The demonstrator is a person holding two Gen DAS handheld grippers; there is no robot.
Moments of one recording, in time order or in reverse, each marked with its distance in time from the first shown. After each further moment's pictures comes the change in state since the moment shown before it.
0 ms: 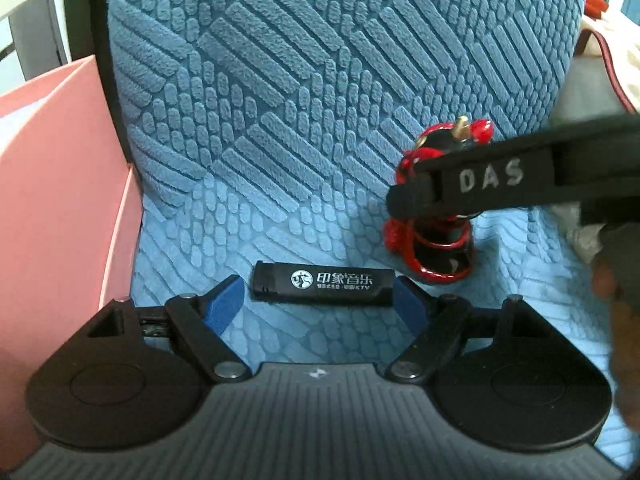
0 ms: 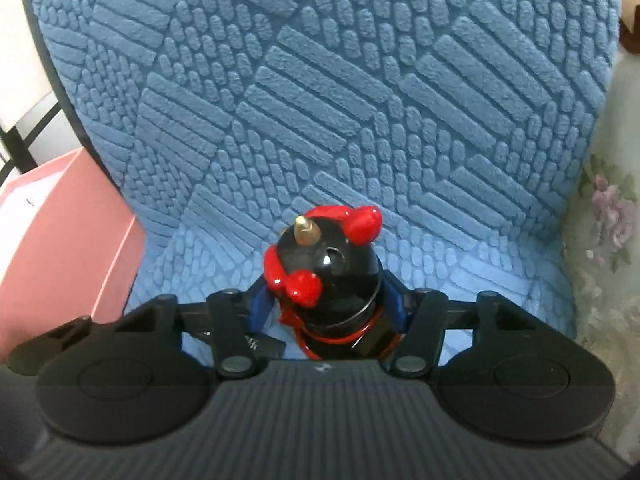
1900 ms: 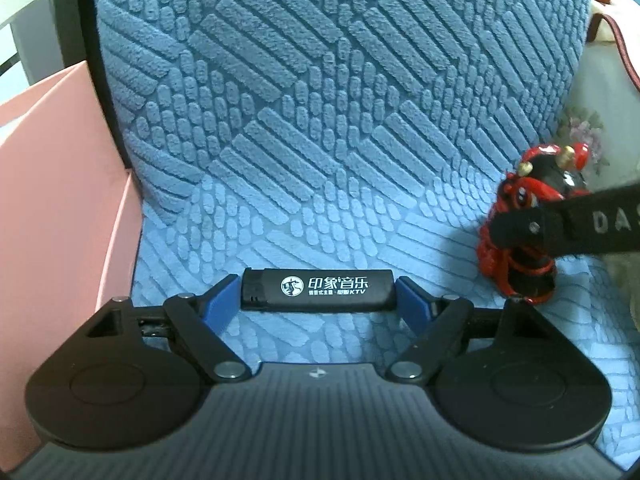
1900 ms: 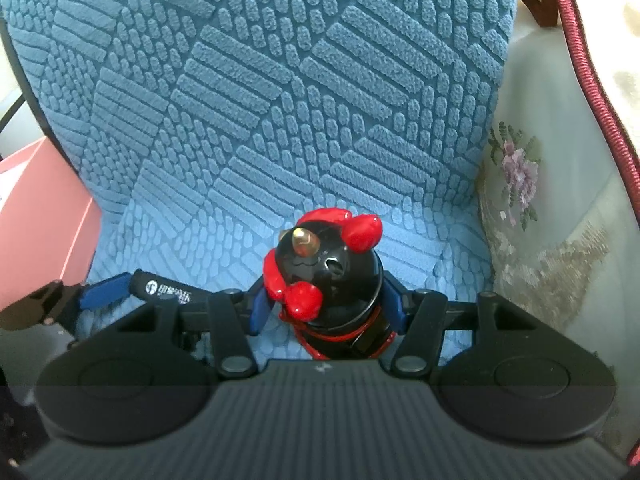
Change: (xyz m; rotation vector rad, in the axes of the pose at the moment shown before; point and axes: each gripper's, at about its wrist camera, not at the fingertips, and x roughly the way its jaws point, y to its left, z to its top) left arm 0.013 -0.003 -0.001 0.014 0.006 0.038; right arm -0.027 -0.025 -0.019 -0.003 0.034 -0.132
